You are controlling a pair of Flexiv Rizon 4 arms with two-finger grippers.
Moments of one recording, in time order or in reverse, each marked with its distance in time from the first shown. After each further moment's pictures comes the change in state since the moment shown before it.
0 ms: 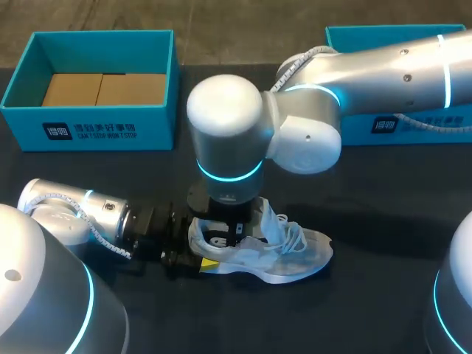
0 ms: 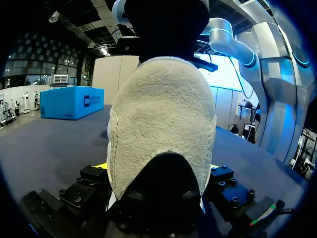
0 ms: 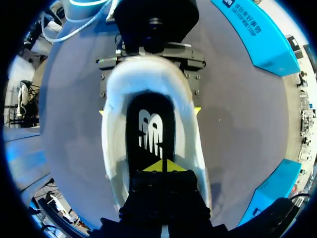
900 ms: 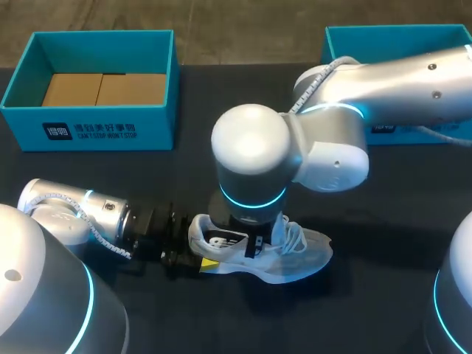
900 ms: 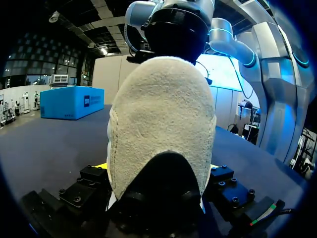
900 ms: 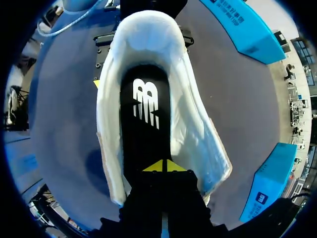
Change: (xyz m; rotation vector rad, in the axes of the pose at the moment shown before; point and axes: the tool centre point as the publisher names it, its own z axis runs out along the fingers) left arm 0.000 0.000 0.000 0.000 0.000 0.000; right arm 0.001 -0.035 0.002 -0.021 -0.113 0.059
